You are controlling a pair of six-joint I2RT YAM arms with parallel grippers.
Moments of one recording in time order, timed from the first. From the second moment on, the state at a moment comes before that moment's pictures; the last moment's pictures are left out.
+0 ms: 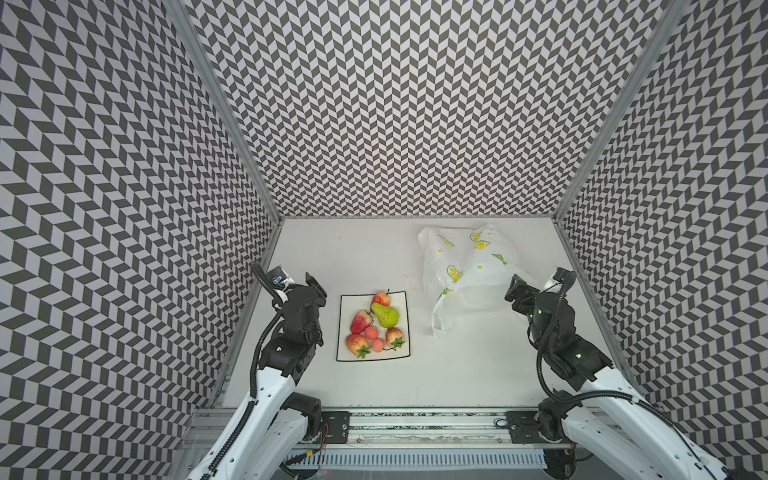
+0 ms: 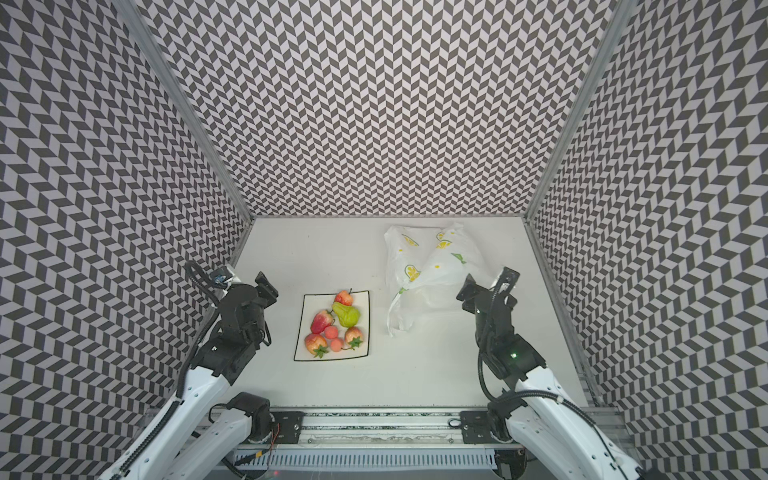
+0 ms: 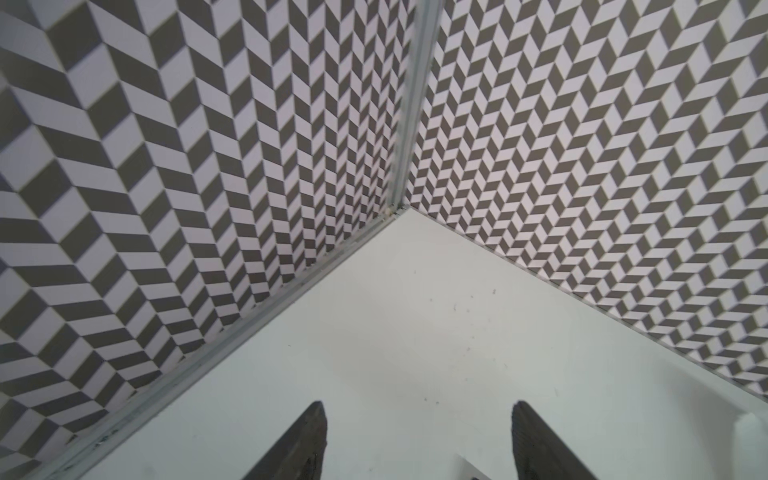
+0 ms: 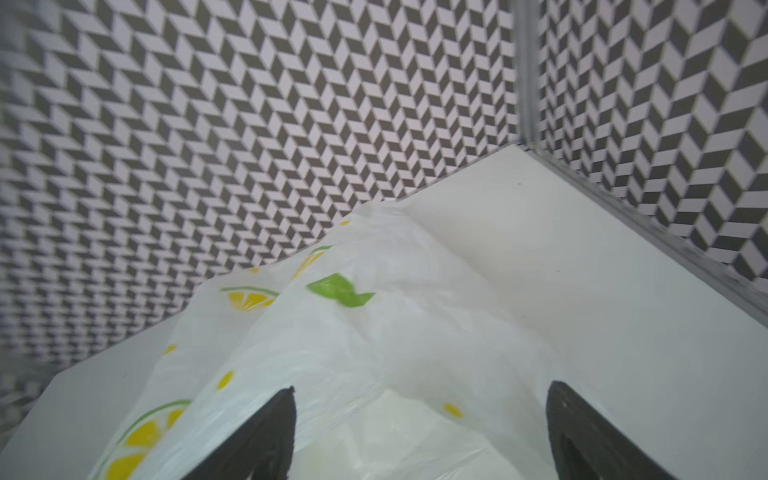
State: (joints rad) left arm -0.23 0.72 0.53 -0.12 -0.68 -0.45; right arm 0.38 0.73 0.49 -0.13 0.61 0.56
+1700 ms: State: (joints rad) left arm -0.05 1.55 0.23 1.32 -0.25 -0.06; right arm 0.04 1.55 0.18 1.33 0.17 0.13
